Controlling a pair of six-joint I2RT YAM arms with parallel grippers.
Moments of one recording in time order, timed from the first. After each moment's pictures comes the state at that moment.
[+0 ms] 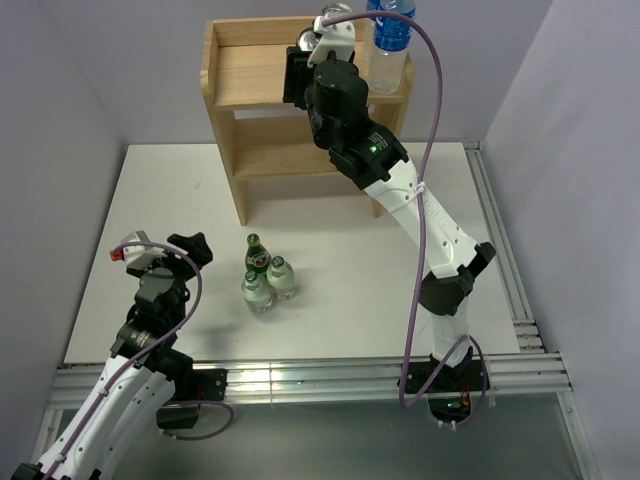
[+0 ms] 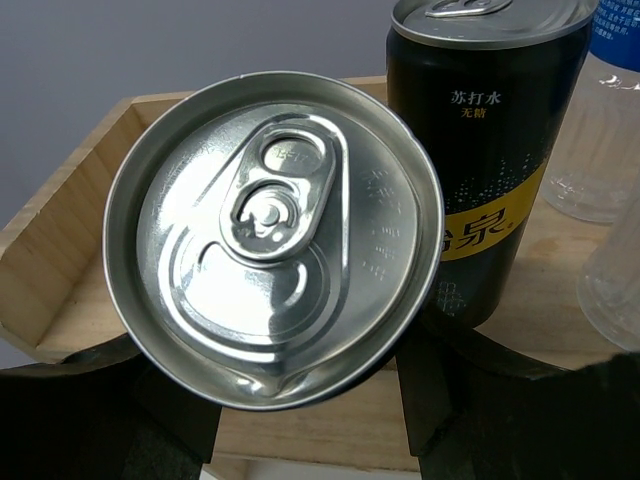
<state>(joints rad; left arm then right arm) -0.40 0.41 0.38 -0.12 -0.59 -0.65 0.80 1.93 2.45 -0.41 0.66 0.07</state>
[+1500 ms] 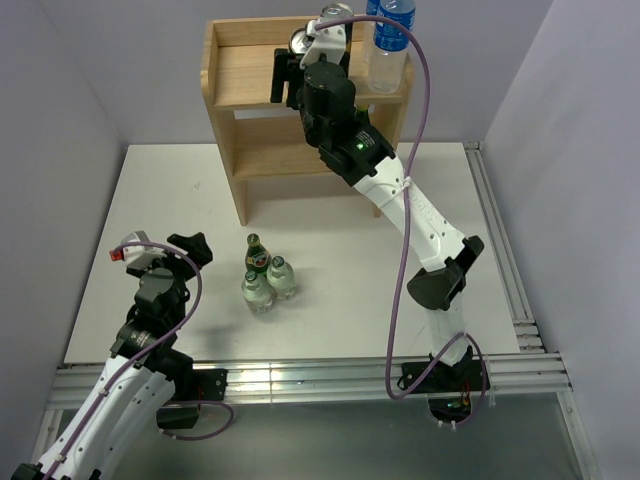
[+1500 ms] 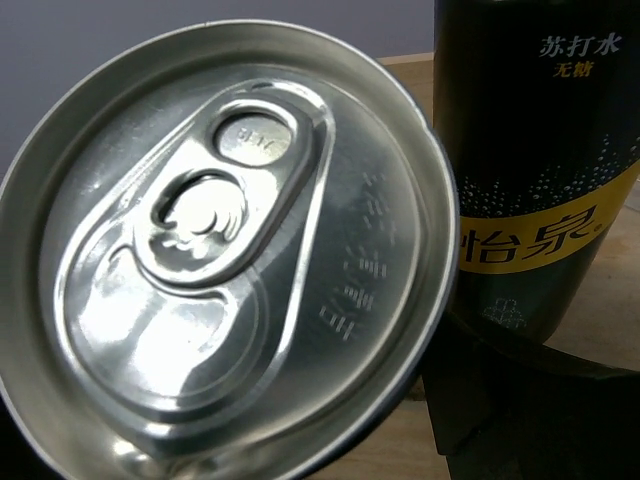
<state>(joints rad) -0.40 0.41 0.38 -0.12 -0.59 -0.65 0.78 1.99 2.45 -0.37 0.62 0.12</state>
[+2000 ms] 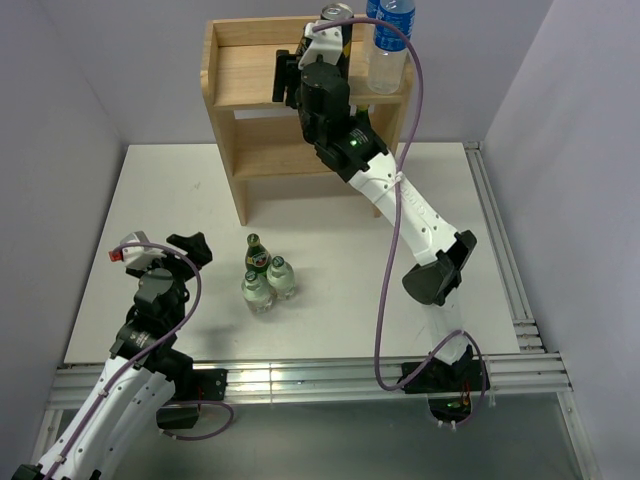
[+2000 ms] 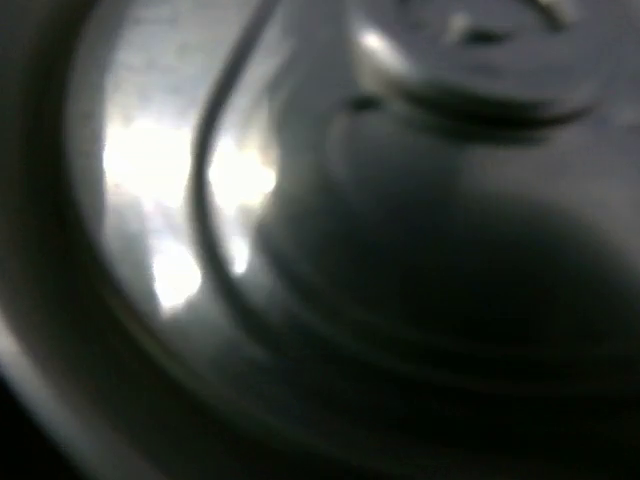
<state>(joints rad) -0.40 0.40 0.38 -0.12 -0.59 -0.65 0.75 2.04 2.45 -0.33 0.60 0.13</state>
